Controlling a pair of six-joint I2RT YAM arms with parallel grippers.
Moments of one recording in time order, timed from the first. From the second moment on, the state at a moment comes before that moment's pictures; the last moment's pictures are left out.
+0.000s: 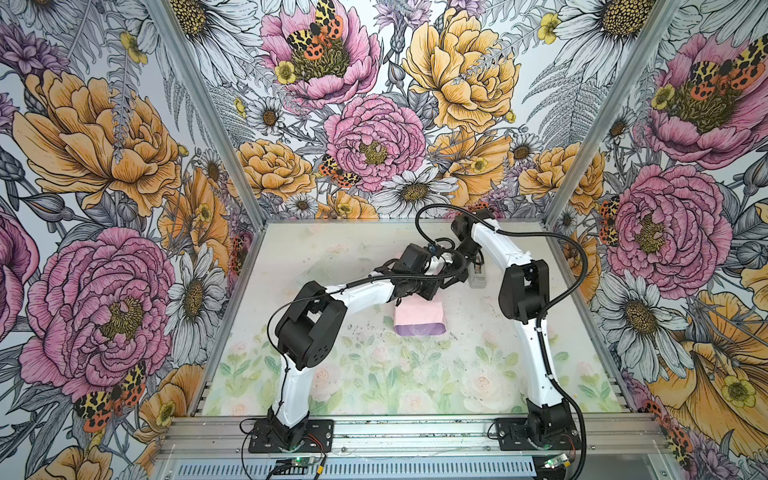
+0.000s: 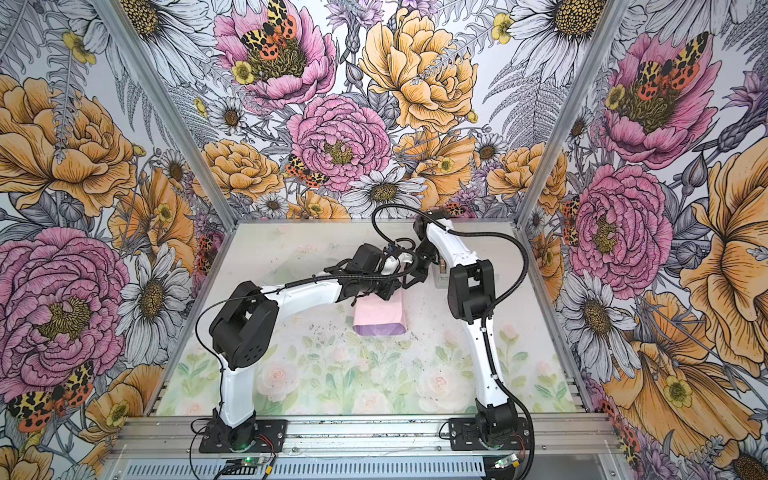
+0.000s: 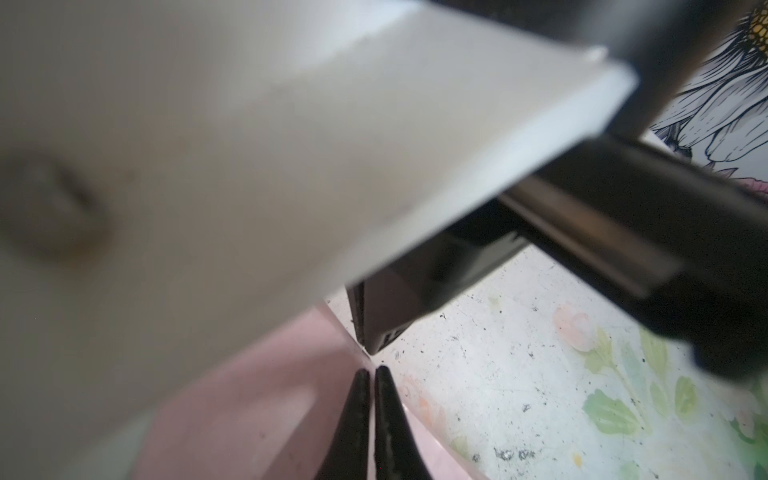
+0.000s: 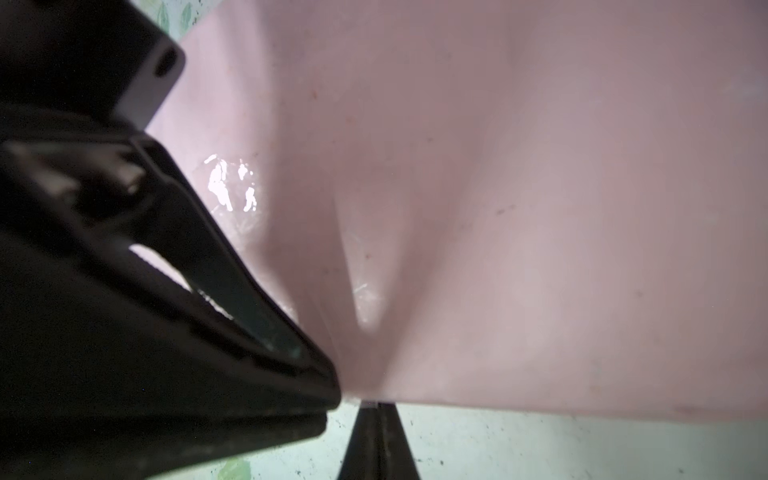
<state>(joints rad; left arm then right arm) -0.72 2.00 1.43 -0.17 0.23 -0.12 0.25 2.47 2.33 -1.64 -0.55 -1.12</state>
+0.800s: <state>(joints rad) -0.72 1.98 1.31 -0.01 0.22 -0.18 0.25 2.47 2.33 -1.63 -0.54 -1.08</state>
